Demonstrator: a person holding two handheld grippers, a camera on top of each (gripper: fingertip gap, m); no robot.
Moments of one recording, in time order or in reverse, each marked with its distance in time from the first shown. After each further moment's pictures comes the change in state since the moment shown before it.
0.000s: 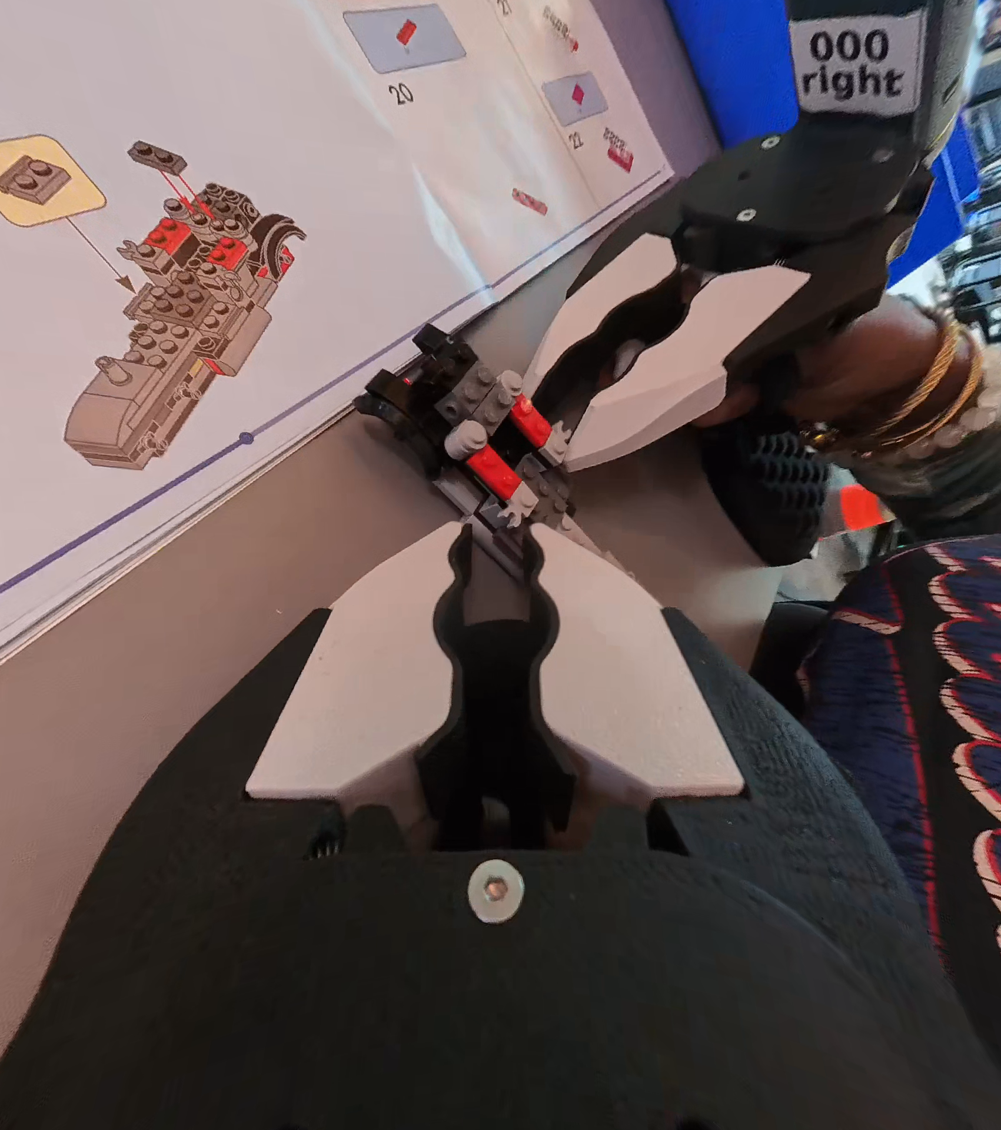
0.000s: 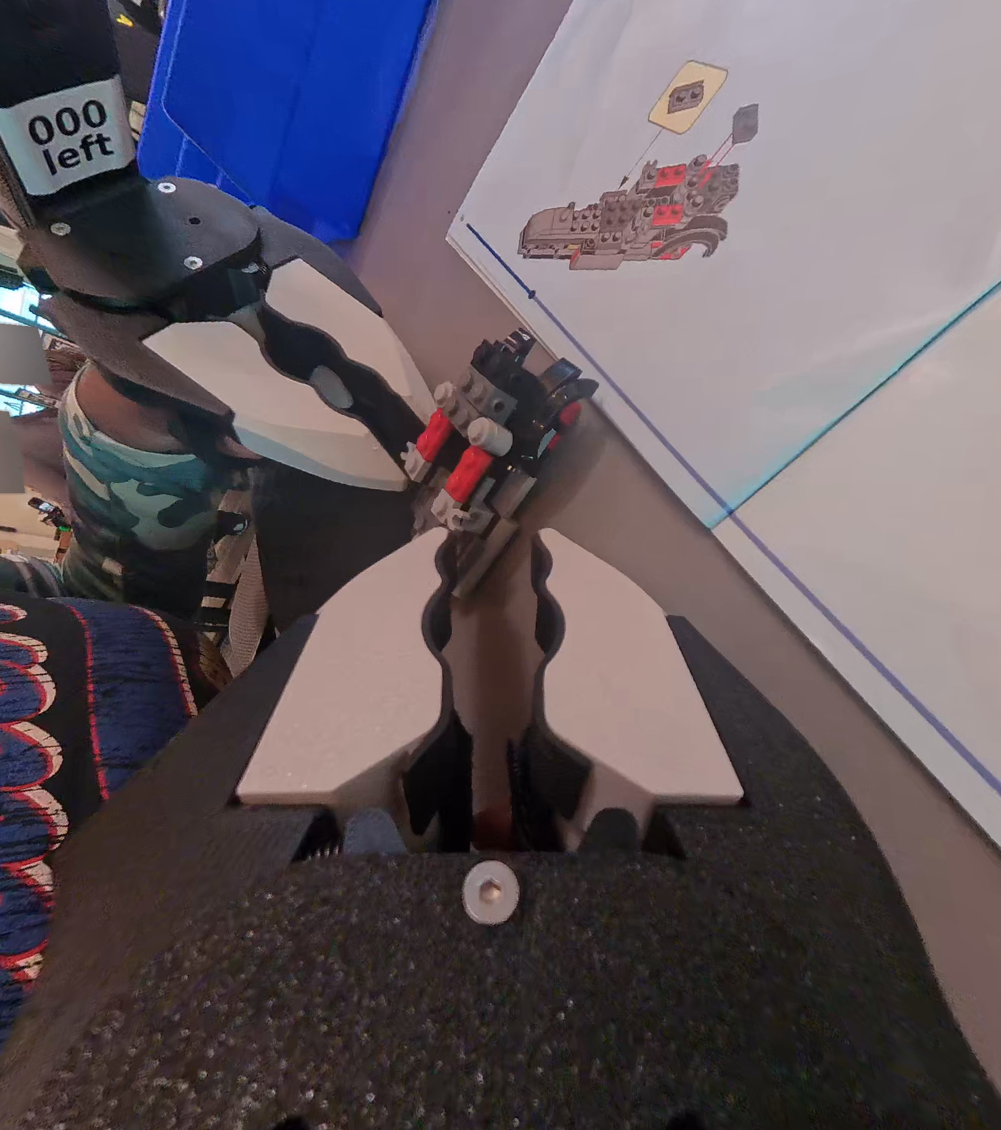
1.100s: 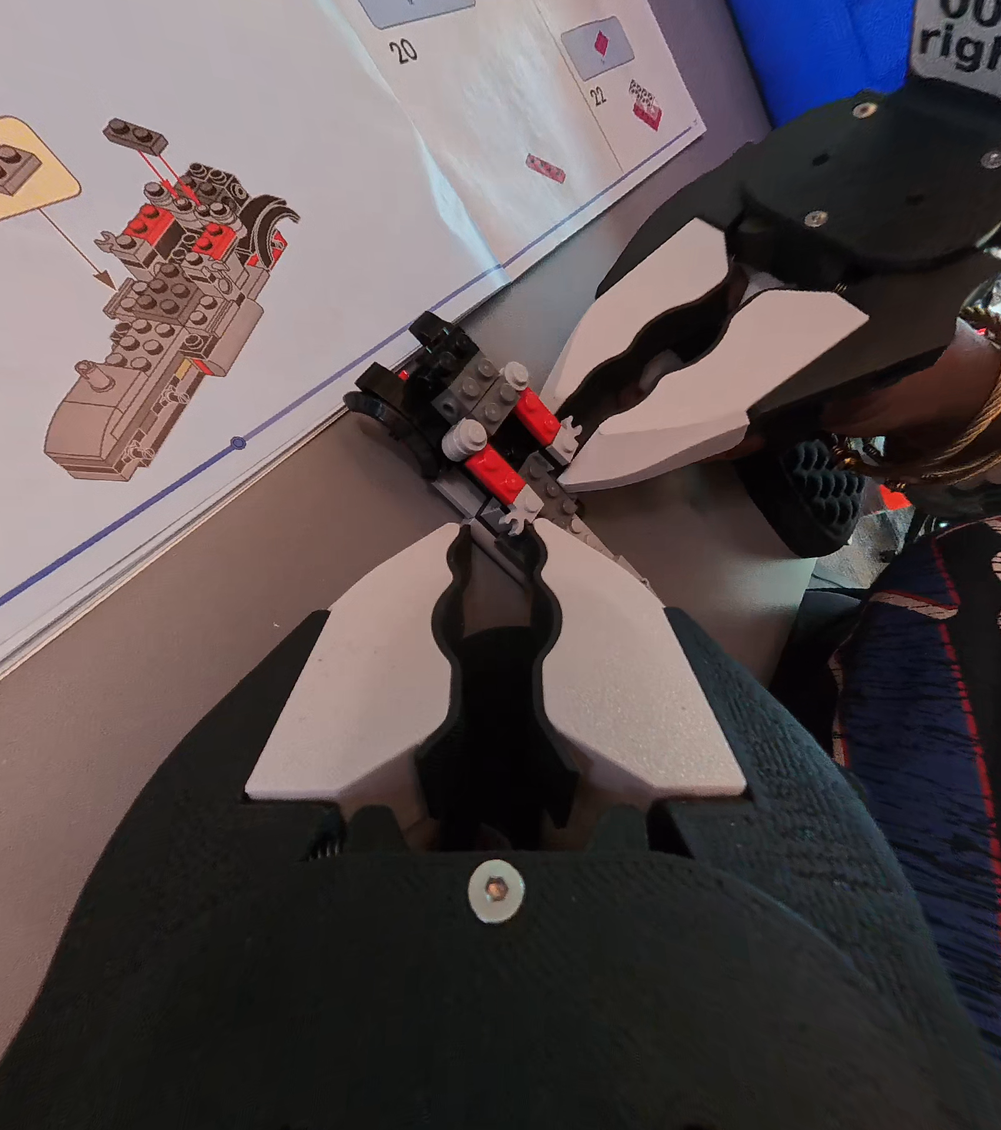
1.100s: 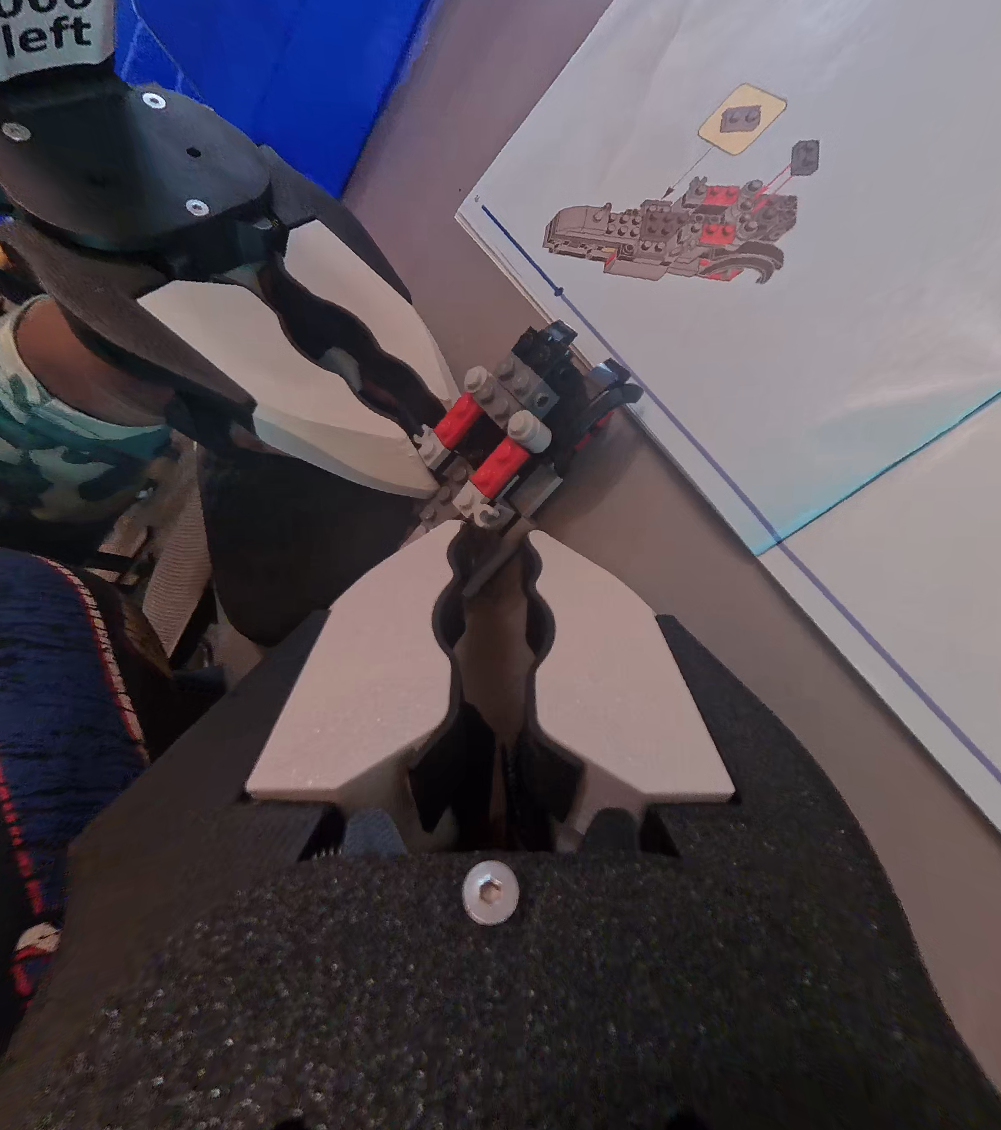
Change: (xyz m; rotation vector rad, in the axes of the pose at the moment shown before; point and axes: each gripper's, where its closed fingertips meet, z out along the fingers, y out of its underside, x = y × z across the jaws) left arm -0.002 0.003 0.008 -0.048 -0.031 0.016; right arm -0.005 0.003 0.007 -0.013 0.092 -0.146
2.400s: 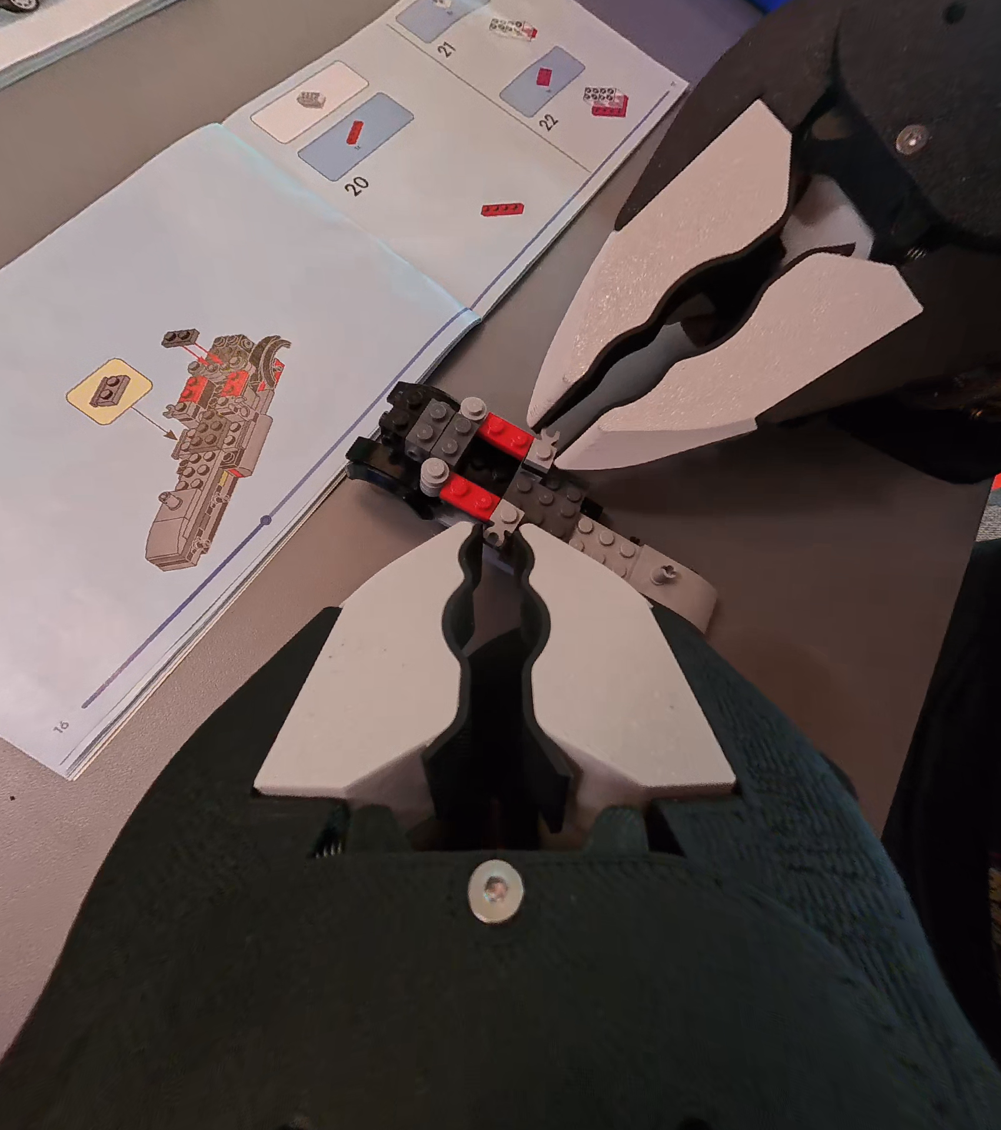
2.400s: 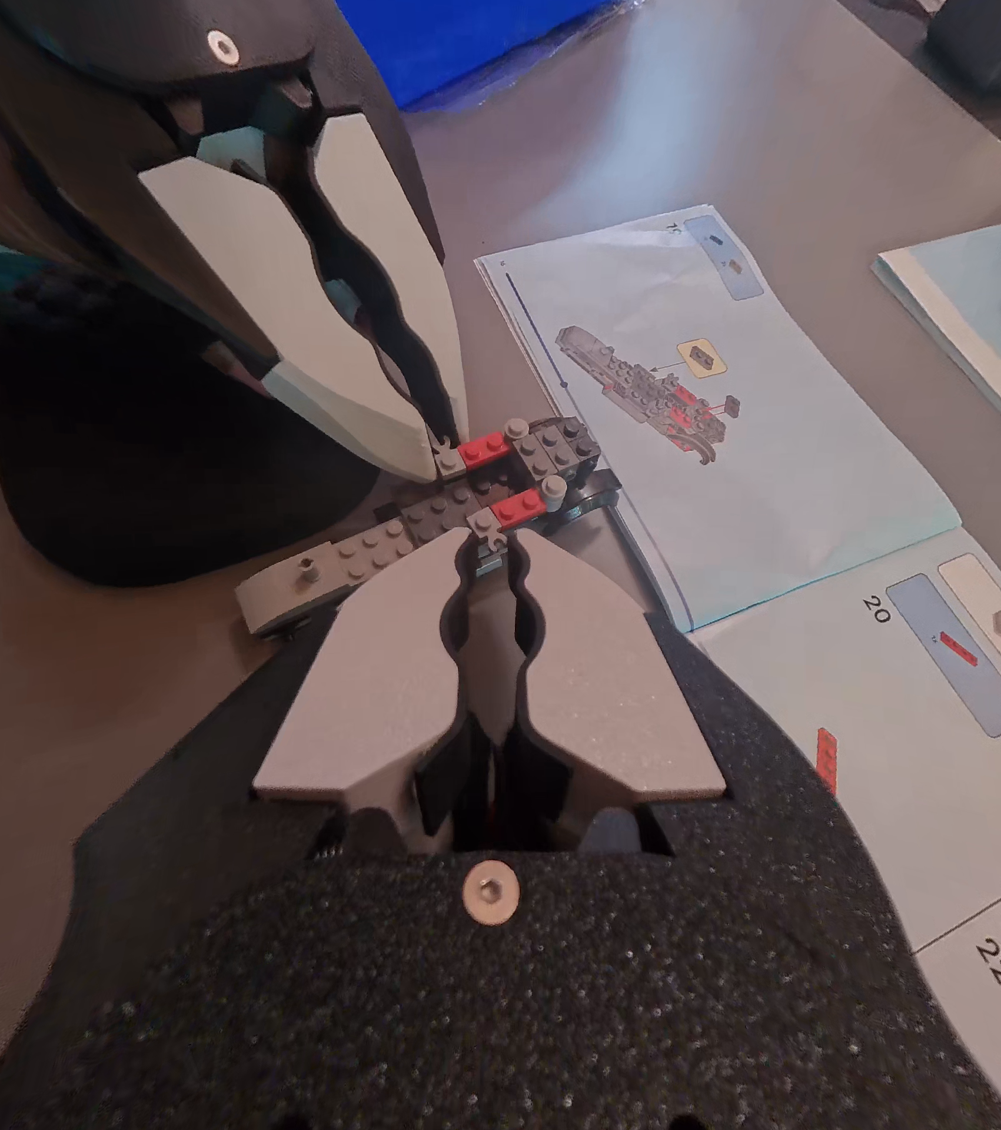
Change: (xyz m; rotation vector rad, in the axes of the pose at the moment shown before) left arm 0.004 -0.006 -0.006 0.079 -0.191 0.384; right arm -0.006 -0.012 -0.010 0.088 0.303 -0.602
